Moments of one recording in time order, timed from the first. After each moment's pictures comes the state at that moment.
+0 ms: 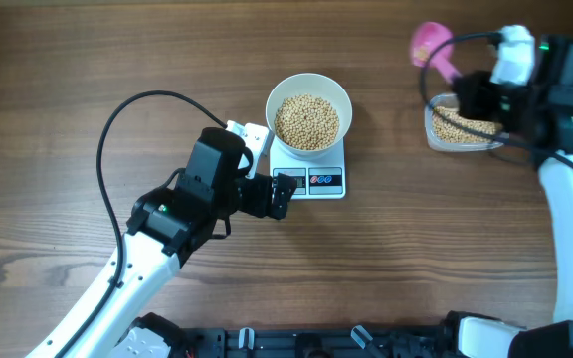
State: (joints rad) left arm -0.51 1.17 0.90 -0.59 0.19 -0.25; right arm -0.18 1.43 1.31 -0.73 -0.42 0.07
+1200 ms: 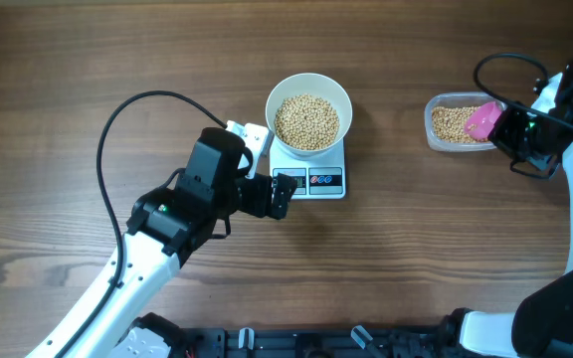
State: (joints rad) left arm -0.51 1.17 0.90 -0.59 0.19 -0.25; right arm -0.33 1.55 1.31 -0.98 -0.21 0.29
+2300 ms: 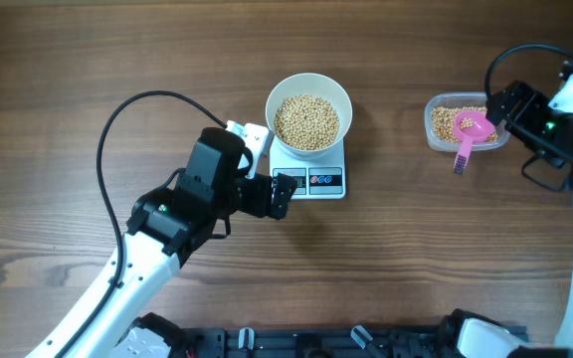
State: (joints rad) left arm -0.51 1.17 0.90 -0.59 0.19 -0.25; right arm -0.33 1.34 1.31 -0.90 -0.25 0.29
